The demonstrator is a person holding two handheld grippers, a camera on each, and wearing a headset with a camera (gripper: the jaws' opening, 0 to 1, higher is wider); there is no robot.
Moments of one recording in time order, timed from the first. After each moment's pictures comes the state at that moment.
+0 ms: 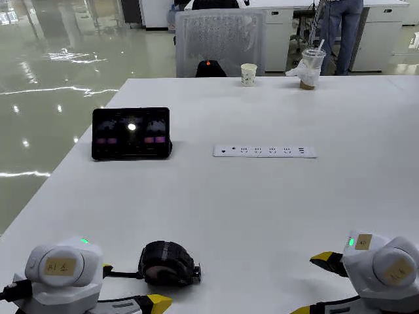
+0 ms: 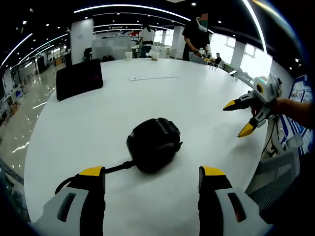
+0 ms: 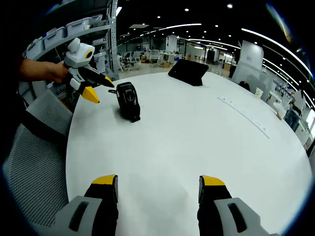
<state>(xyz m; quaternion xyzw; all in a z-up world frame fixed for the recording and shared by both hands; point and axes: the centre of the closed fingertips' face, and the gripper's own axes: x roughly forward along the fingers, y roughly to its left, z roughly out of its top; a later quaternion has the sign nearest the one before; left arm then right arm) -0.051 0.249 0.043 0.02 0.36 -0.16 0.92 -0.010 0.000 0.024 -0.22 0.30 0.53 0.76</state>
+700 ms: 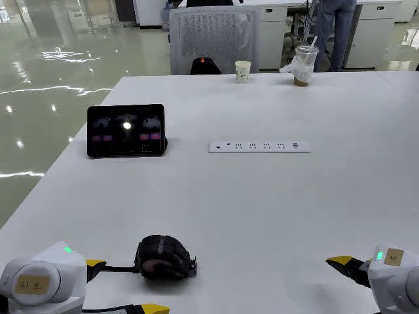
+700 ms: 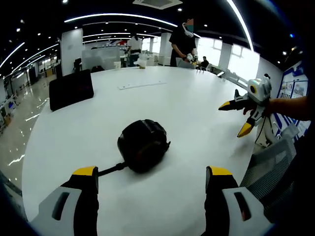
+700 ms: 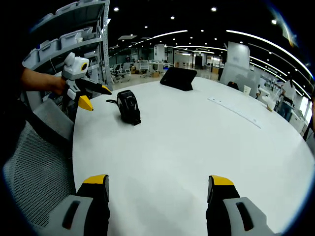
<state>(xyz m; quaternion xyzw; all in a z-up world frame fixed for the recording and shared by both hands) -0.063 0.237 0.053 0.03 0.32 -0.21 0.92 -0.034 -0.019 0.031 -0.17 0.28 0.50 0.80</state>
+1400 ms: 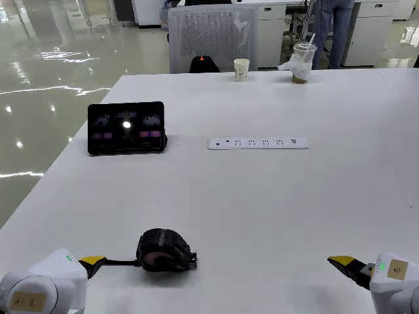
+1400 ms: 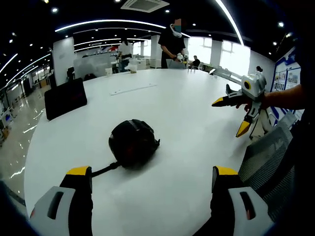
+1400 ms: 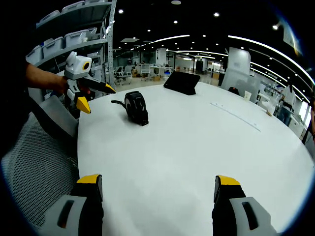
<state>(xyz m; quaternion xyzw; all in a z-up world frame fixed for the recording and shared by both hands) -0.082 0.227 0.059 0.06 0.30 -0.24 0.92 -0.053 -0.014 0.031 -0.17 0.26 0.50 0.81</state>
